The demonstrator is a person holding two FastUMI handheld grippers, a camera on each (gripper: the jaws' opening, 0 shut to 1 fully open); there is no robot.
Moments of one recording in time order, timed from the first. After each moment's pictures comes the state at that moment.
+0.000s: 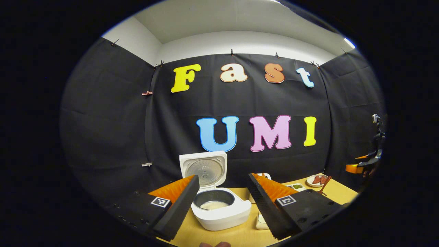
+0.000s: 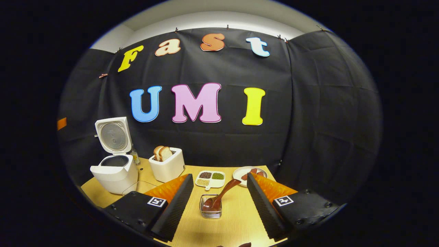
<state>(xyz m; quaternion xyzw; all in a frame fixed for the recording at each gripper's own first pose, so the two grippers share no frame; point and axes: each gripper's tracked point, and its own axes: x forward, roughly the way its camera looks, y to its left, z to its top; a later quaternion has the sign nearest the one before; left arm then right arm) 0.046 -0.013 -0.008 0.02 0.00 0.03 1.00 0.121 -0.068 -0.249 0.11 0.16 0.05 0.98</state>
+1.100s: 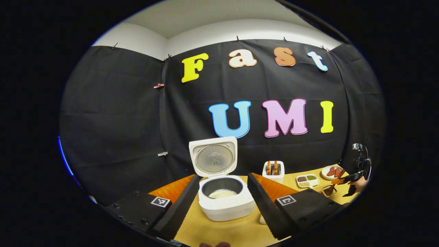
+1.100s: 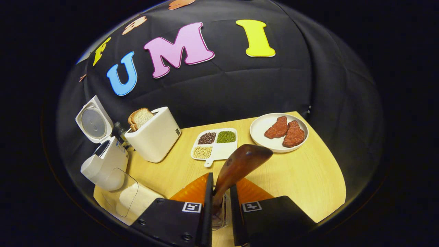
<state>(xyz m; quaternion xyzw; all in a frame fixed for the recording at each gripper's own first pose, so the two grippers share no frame) 0.051 -0.028 -0.038 0.03 0.06 0.12 0.99 0.220 -0.011 -0.436 0.17 0.31 0.11 0.93</state>
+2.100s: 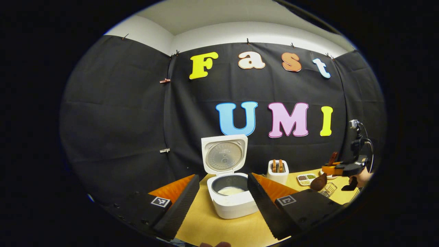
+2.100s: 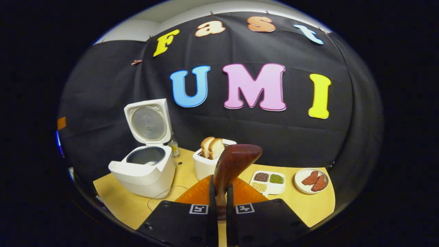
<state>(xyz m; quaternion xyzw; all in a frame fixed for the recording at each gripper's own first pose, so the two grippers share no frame) 0.016 0.052 -0.046 0.01 0.06 0.09 0.99 0.176 0.164 -0.261 0.07 0.18 0.24 0.95</state>
